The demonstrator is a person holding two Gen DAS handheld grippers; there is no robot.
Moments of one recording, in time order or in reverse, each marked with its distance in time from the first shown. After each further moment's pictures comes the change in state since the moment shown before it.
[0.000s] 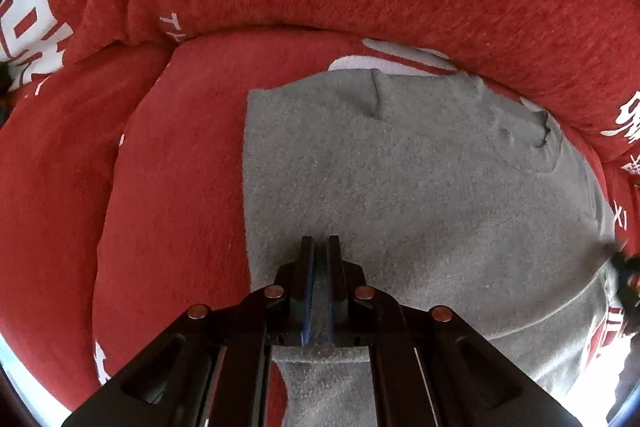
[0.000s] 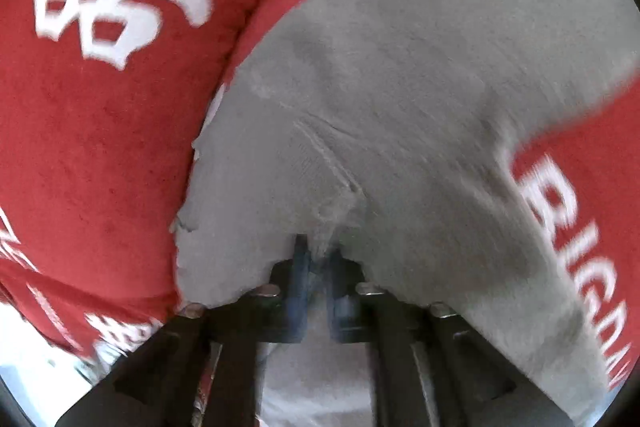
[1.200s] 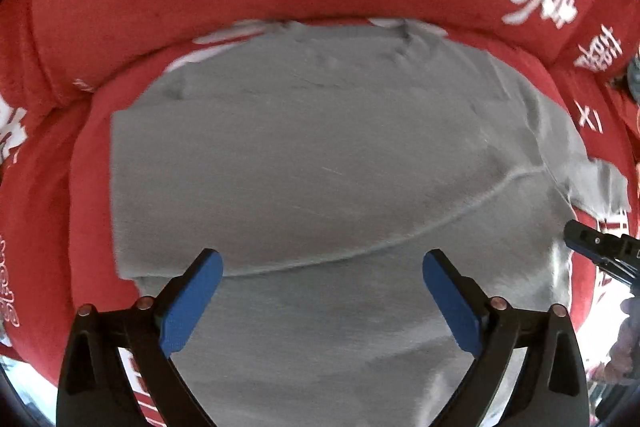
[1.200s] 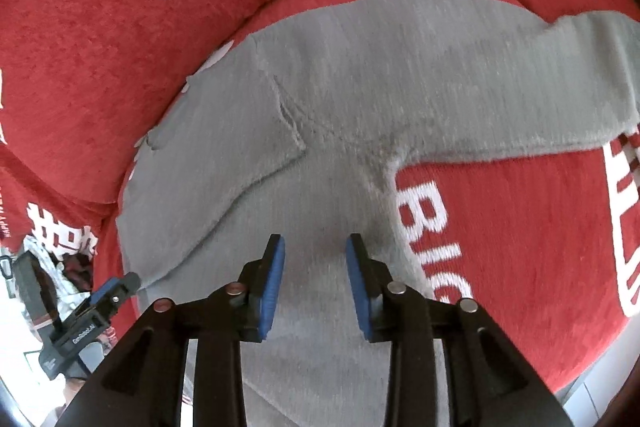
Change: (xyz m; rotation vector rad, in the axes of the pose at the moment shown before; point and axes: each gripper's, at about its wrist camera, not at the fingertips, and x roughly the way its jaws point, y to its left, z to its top) left arm -0.030 -0.148 -0.049 0.276 0.075 -0.007; right arm -0.032 -0.009 -0.023 -0.248 0.102 -0.185
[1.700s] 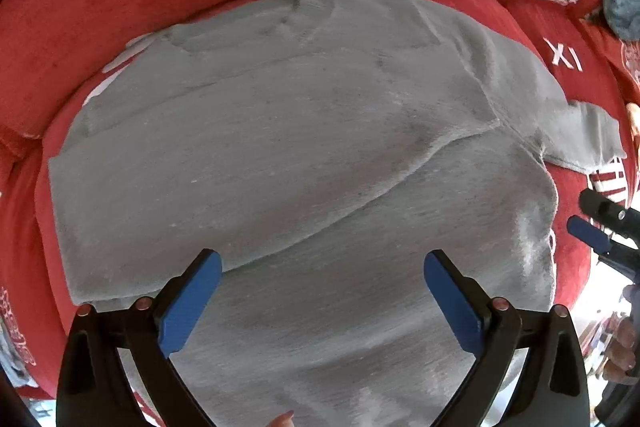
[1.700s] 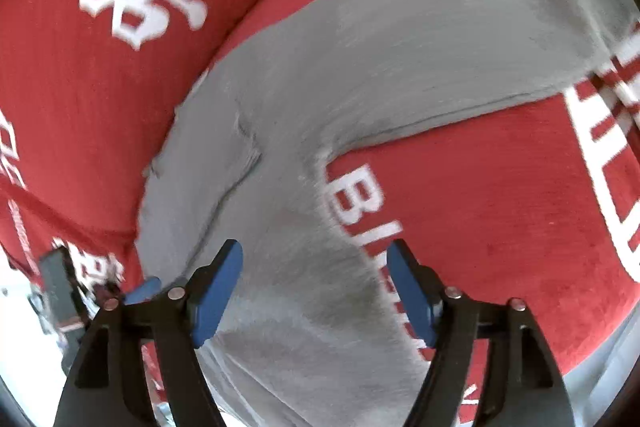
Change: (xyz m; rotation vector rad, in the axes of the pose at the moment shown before) left arm 0.025 -0.080 0.016 0.166 0.106 -0.016; right arm -0.026 -0.062 -0.007 0.187 -0.054 0.109
